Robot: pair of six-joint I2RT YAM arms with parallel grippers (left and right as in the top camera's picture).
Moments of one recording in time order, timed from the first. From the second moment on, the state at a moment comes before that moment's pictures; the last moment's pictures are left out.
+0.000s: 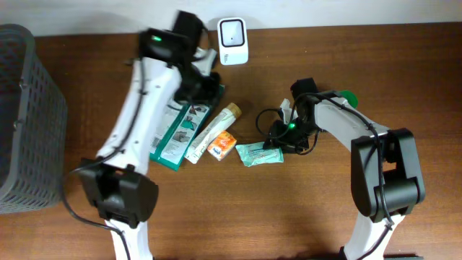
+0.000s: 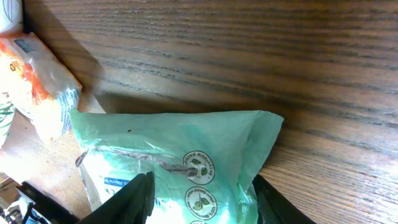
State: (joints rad) left arm -0.35 2.06 2.13 -1.43 0.29 -0.20; right arm 0.20 2.00 1.28 -0.83 -0.53 0.25
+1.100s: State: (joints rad) left arm -0.47 1.96 1.14 -0.37 0.57 -0.62; right arm 0.20 2.00 1.28 -0.83 -0.53 0.26
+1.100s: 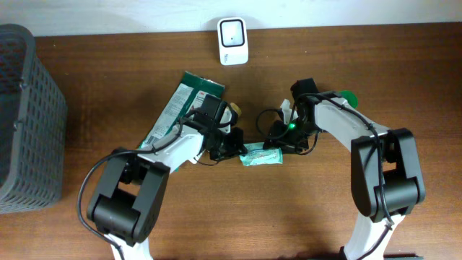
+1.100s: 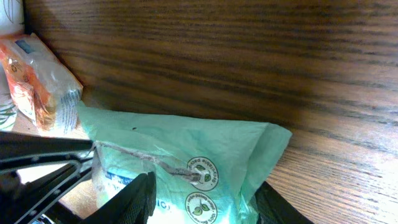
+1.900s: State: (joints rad) left arm -0.44 1.97 1.15 -0.39 0.64 -0.65; right arm 0.17 1.97 1.18 -0.57 -0.72 0.37
